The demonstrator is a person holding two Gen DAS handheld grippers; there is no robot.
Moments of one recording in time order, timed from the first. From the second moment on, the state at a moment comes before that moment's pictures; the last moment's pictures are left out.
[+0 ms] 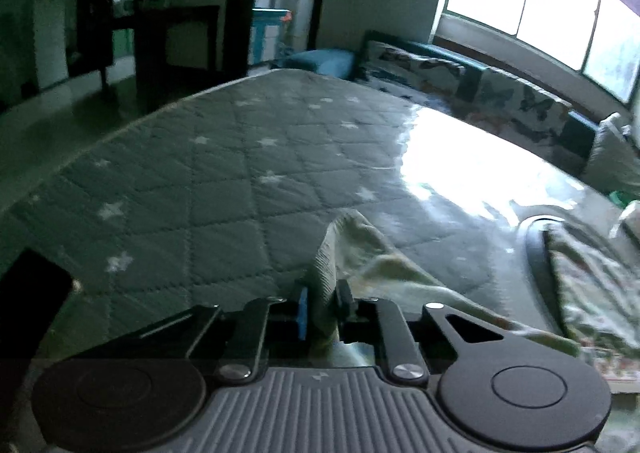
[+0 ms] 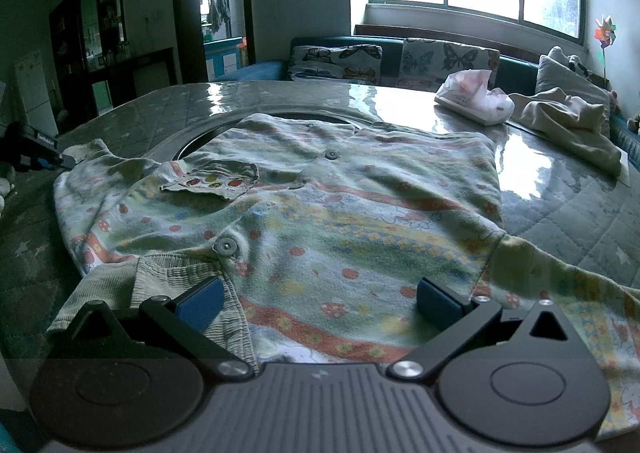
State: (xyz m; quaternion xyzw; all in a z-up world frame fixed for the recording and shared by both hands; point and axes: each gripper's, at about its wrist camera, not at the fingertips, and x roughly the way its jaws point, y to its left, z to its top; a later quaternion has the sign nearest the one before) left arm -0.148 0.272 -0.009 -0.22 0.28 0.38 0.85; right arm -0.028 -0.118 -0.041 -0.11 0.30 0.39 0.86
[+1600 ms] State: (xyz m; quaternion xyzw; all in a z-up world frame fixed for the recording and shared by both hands) left arm -0.097 0.089 -0.002 -0.21 0.32 -0.06 0.92; right arm 0.034 -0.078 -0.020 0.13 0.48 0.47 0.73
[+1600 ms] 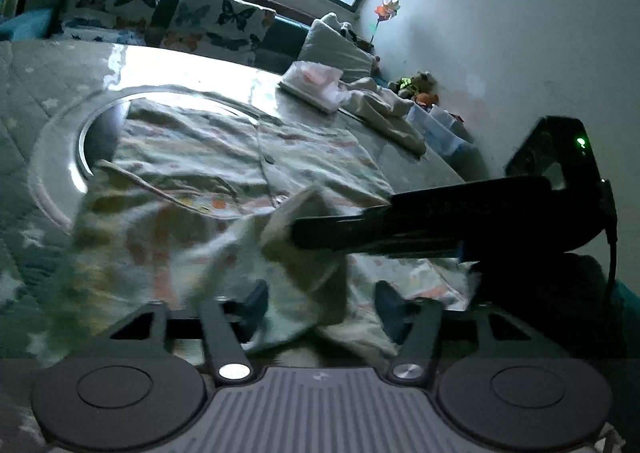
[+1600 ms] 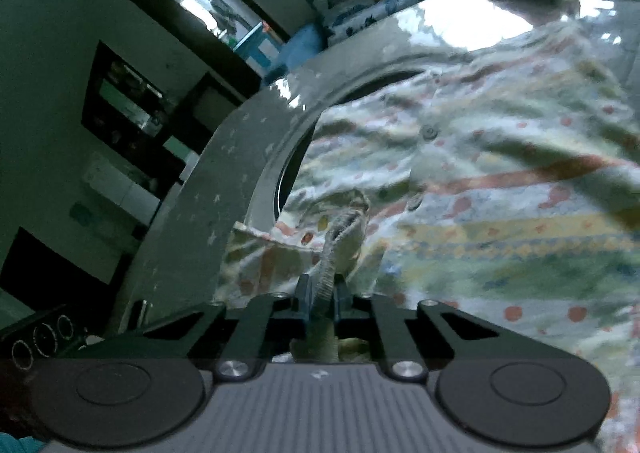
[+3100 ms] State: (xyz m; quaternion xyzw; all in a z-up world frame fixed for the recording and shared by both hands) left arm -0.056 0.154 -0.007 -0.13 0.32 0.07 0.93; right arm -0.005 -0.109 0.004 -0.10 0.33 0.35 0.87
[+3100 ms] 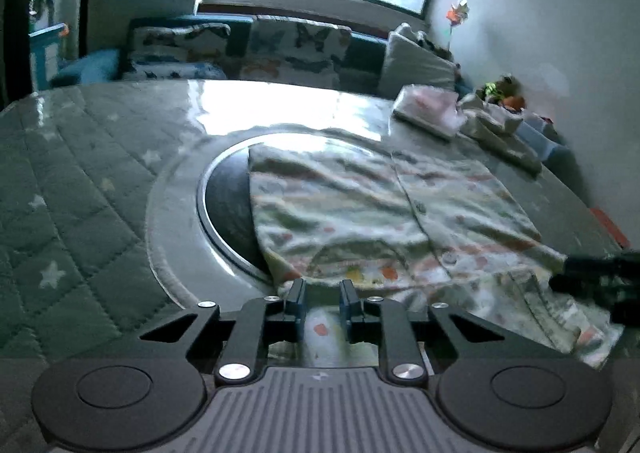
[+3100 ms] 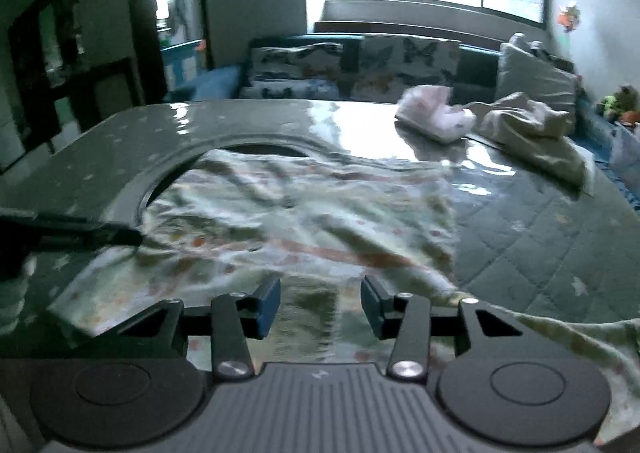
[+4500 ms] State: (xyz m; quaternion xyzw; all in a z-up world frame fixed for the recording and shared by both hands) left arm -0.053 0.099 0.001 -0.09 0.34 0.06 0.93; right arm 0.051 -0.340 -0.036 0.04 0.34 -0.01 0.94
